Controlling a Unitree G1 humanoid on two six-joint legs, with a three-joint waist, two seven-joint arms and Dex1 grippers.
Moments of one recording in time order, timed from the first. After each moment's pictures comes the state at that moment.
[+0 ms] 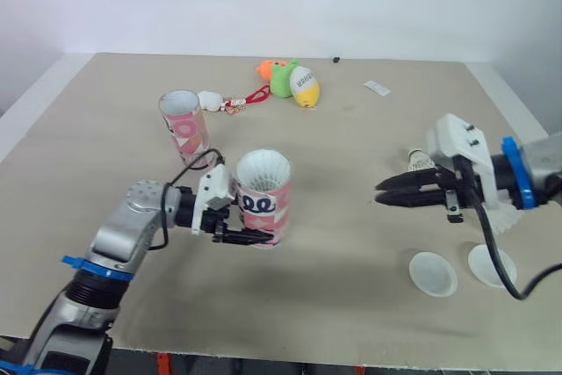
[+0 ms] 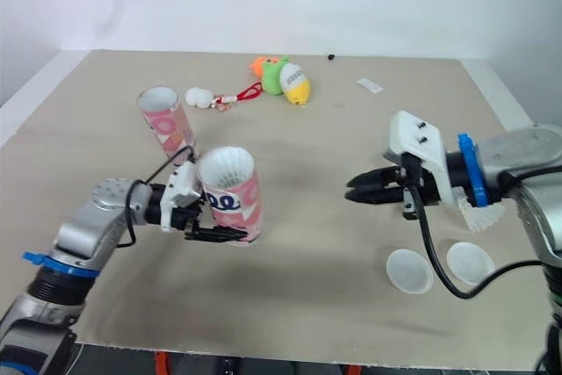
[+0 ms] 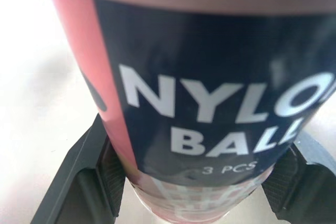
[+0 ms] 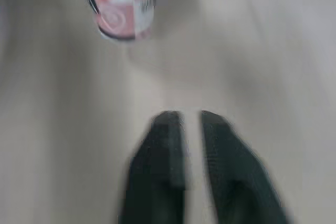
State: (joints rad) left arm -0.46 0.50 -0.20 -0.09 -0.36 0.38 -1.29; right arm -0.45 -1.19 -0.13 -0.40 0.48 0.81 1.34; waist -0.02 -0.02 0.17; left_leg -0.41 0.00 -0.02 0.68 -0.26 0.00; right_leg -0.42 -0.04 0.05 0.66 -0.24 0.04
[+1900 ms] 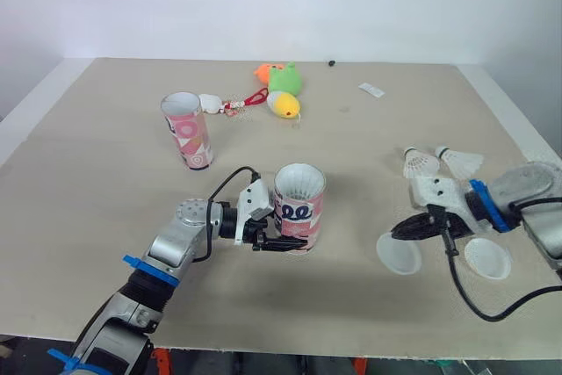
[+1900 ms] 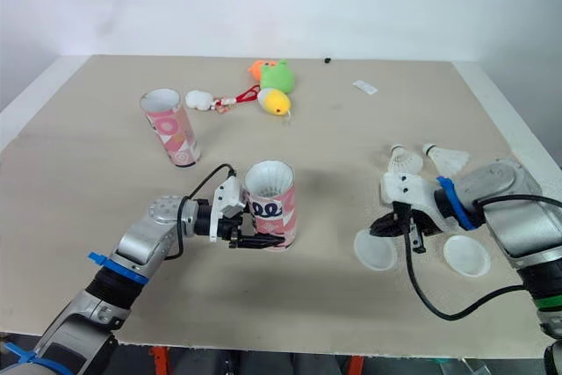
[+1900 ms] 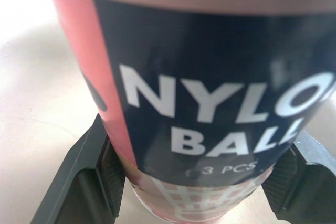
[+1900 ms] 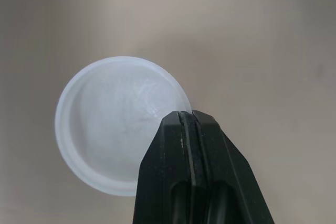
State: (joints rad) left arm -0.50 0.33 -0.31 0.13 -0.27 0.26 -1.17; right arm -0.52 -1.15 0.11 -0.11 0.26 0.51 1.49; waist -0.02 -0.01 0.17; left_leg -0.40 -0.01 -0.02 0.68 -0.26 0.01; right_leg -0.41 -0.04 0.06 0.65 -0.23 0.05
